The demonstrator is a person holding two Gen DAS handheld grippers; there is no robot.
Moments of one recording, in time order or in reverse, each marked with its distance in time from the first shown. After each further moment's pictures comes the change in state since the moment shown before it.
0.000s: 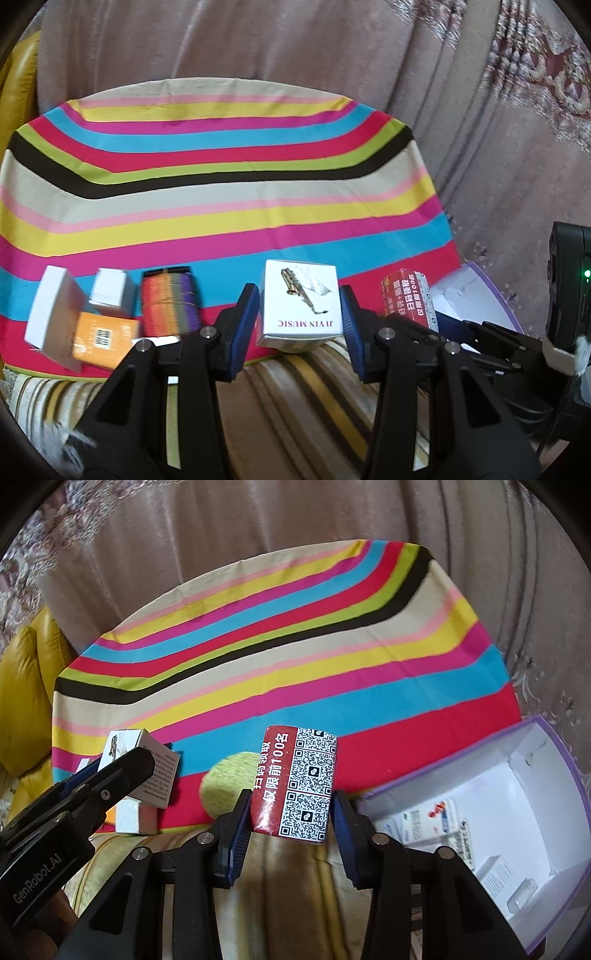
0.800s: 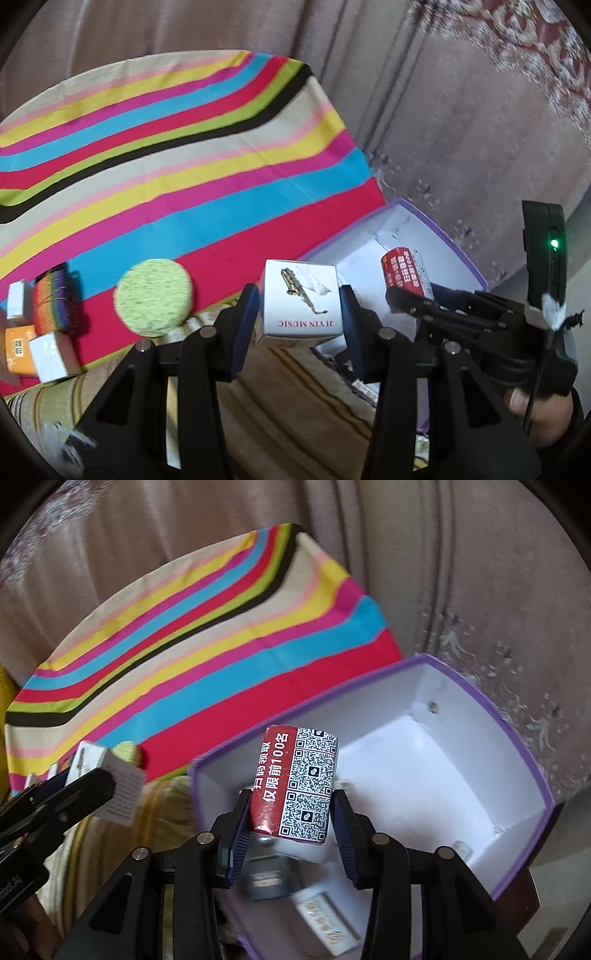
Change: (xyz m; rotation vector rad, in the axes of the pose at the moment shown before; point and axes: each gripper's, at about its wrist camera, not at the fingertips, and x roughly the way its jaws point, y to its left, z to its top) left arm 0.037 -0.104 -0.023 0.190 0.171 -0.208; right arm -0.028 -0.120 -0.033 0.170 0.027 -0.189
